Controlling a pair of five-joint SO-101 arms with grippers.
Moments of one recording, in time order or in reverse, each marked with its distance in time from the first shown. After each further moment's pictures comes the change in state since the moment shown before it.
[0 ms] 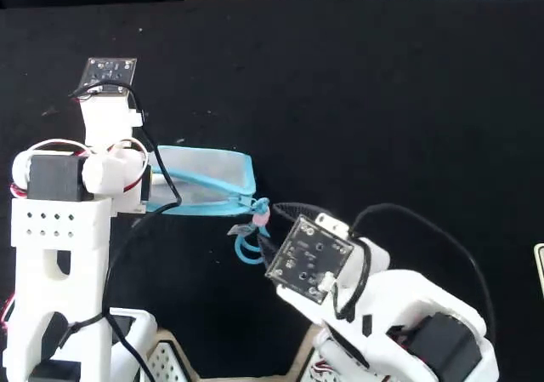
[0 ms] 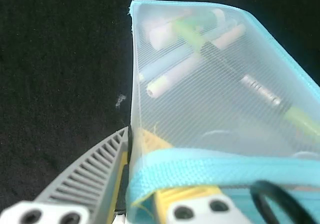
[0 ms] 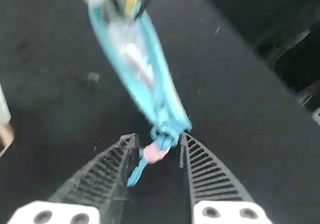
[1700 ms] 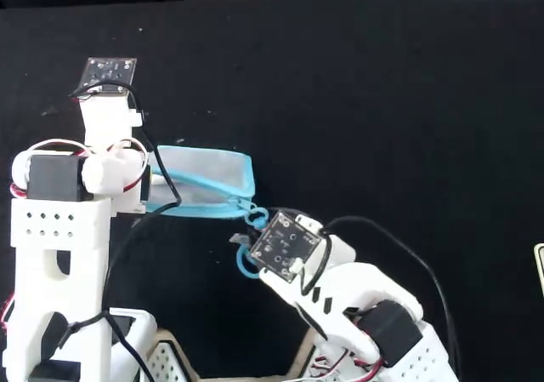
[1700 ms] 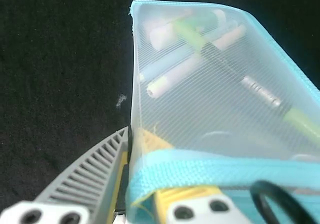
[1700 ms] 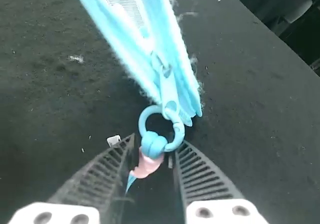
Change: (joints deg) left arm -0.1 0.0 0.0 0.0 0.0; right arm 3.2 -15.2 33.5 -19.0 -1.1
